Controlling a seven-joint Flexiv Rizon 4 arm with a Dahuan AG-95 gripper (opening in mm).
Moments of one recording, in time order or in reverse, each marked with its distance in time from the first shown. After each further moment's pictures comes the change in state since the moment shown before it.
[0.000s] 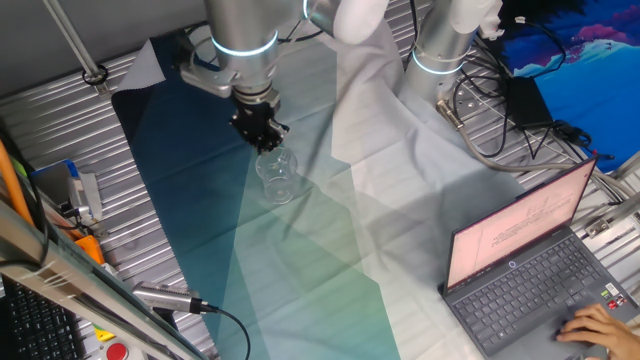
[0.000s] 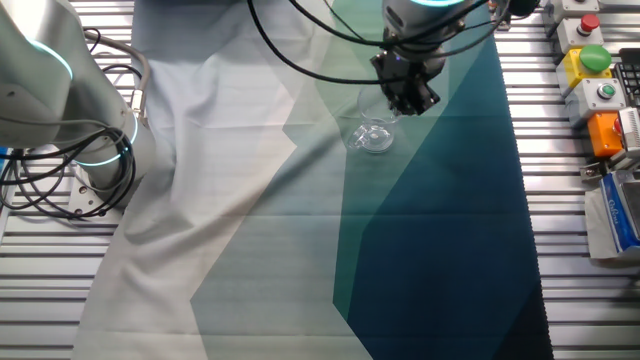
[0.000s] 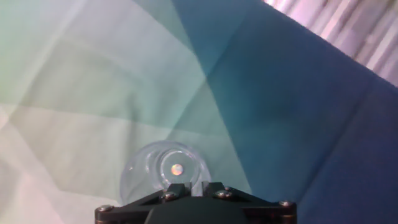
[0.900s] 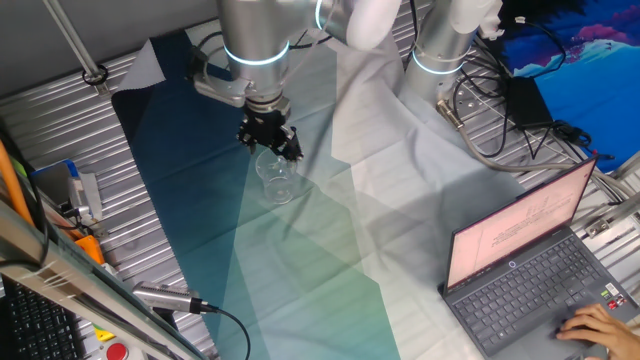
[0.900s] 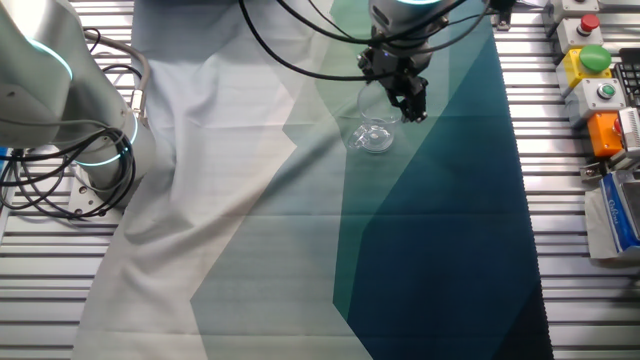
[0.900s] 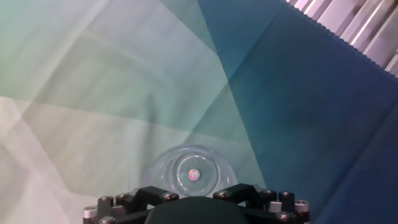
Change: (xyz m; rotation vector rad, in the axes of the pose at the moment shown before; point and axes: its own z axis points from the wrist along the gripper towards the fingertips) arm -0.002 0.024 0.018 0.014 -0.008 -0.029
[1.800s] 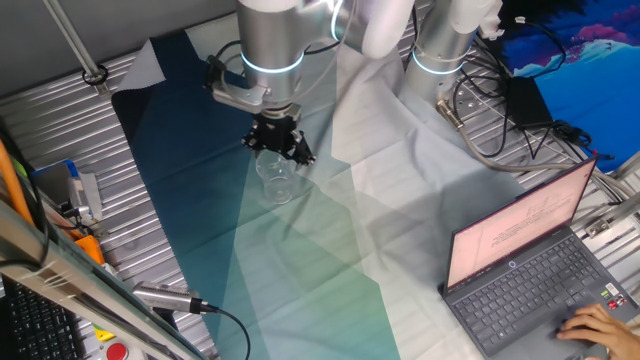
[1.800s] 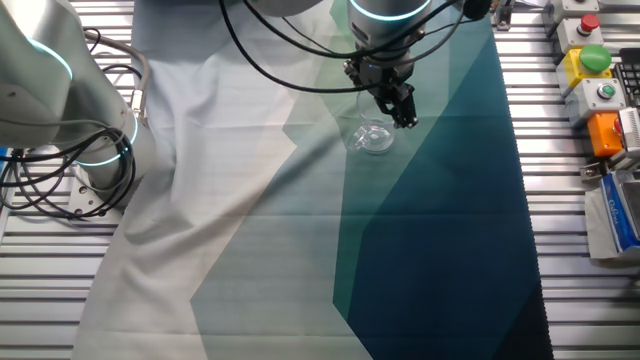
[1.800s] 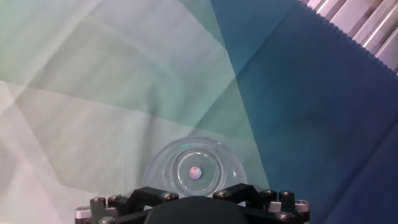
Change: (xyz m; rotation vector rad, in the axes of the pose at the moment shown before) arm 0.012 0.007 0.018 0.010 -0.027 -0.041
